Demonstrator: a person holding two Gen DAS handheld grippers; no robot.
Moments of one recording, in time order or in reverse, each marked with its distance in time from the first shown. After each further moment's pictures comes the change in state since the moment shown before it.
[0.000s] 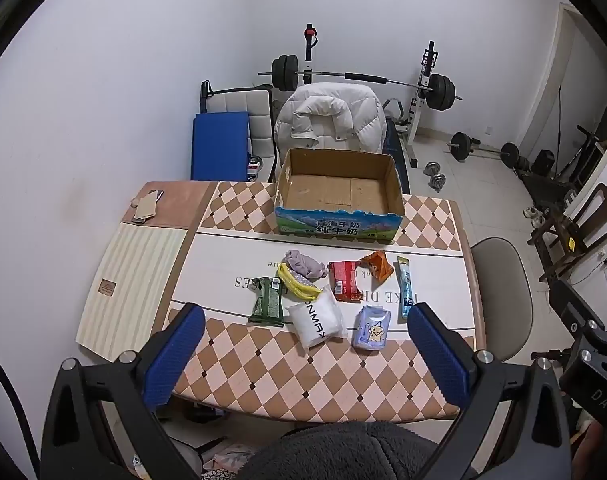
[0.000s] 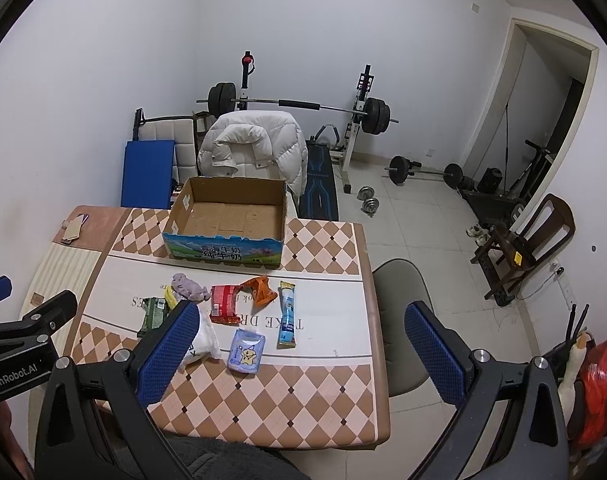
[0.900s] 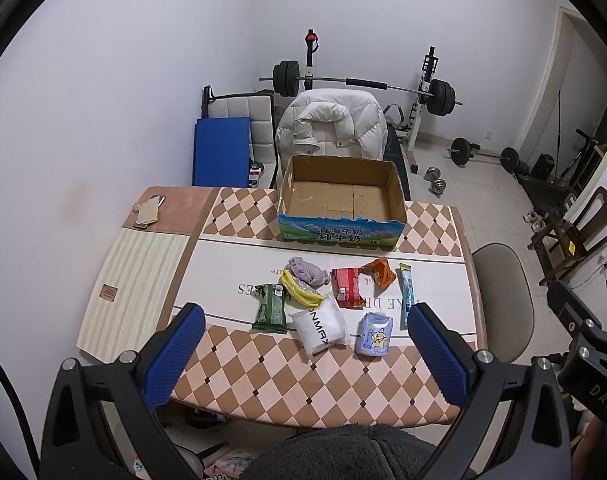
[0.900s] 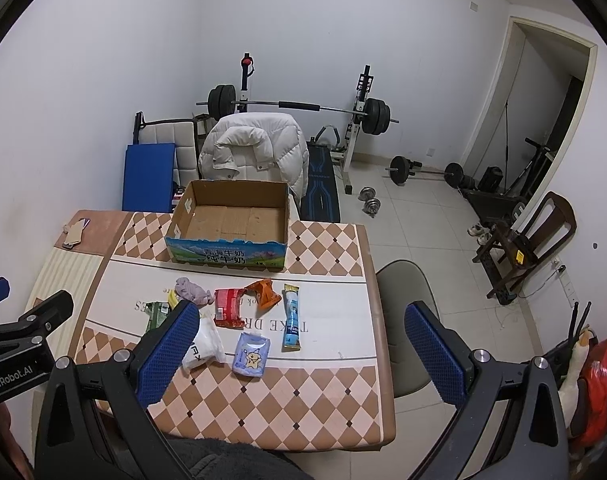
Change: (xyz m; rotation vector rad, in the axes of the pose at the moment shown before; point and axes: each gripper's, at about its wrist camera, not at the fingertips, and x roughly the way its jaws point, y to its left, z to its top) left arm 0.001 0.002 0.006 -0.005 -0.005 -0.006; right arm 0.003 0.006 -0.001 -0.019 -0.060 -0.030
